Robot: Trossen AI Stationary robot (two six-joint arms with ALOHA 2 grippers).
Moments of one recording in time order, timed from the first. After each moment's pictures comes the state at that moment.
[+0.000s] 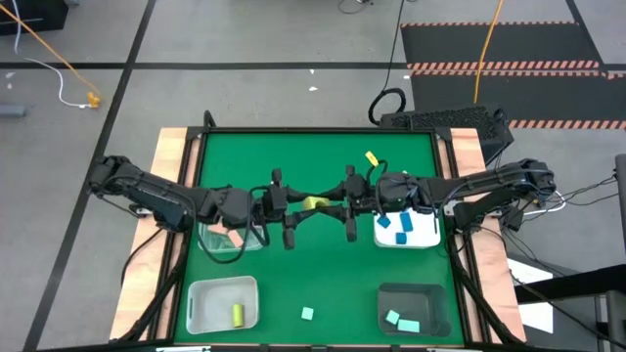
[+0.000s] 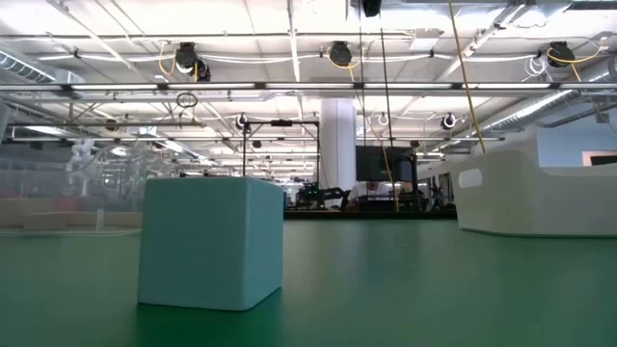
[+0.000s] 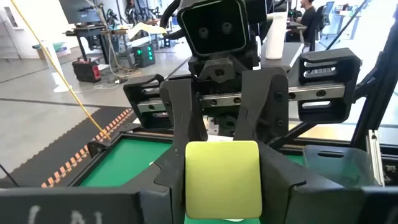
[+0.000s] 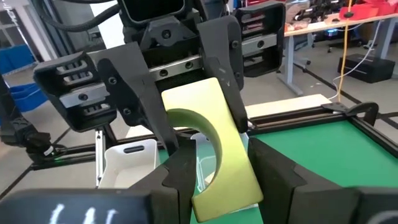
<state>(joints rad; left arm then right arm) -0.27 1.38 1.10 0.18 -0.46 0.01 0.12 1.36 1.05 0.18 0.11 0.22</state>
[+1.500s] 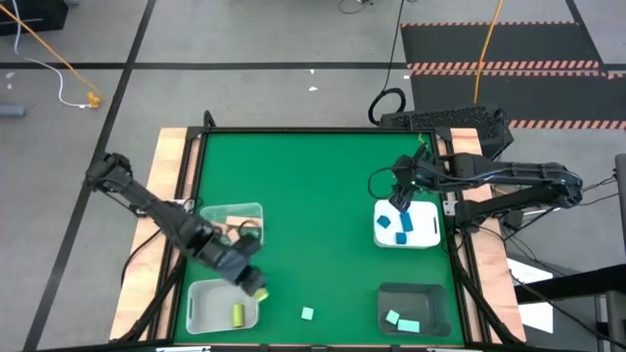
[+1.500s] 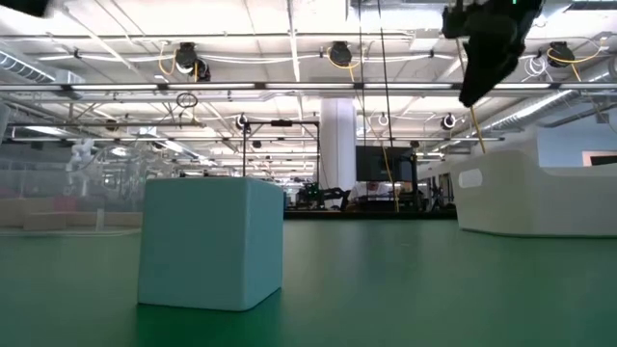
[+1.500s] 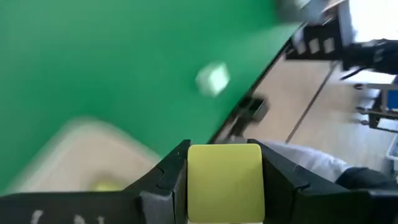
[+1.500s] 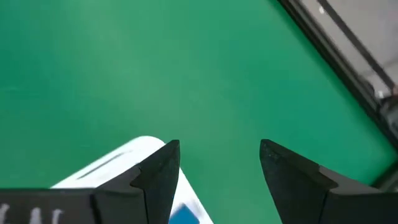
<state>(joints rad) -0.58 1.34 1.10 -0.61 -0.01 -1.49 -0.09 1.04 1.00 -1.07 0.34 0.41</state>
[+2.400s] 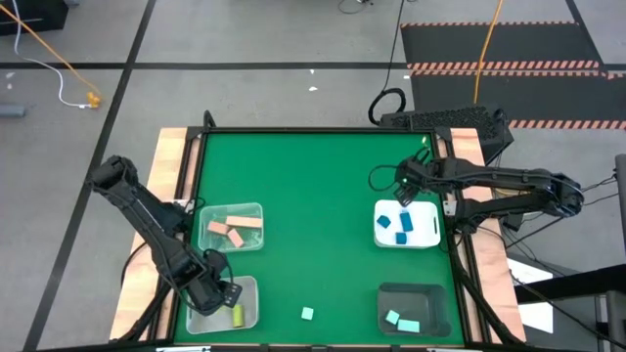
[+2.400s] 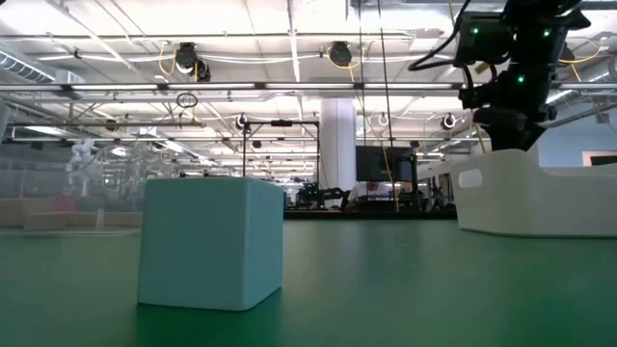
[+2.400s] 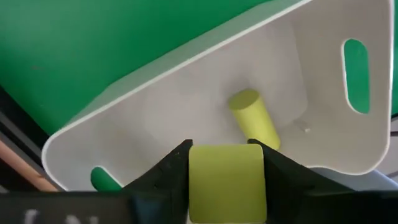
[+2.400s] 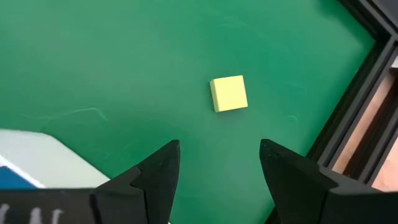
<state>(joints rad) -0.85 1.42 1.02 -0.90 0.09 -2.08 -0.31 1.04 0.69 -1.01 0.39 0.54</state>
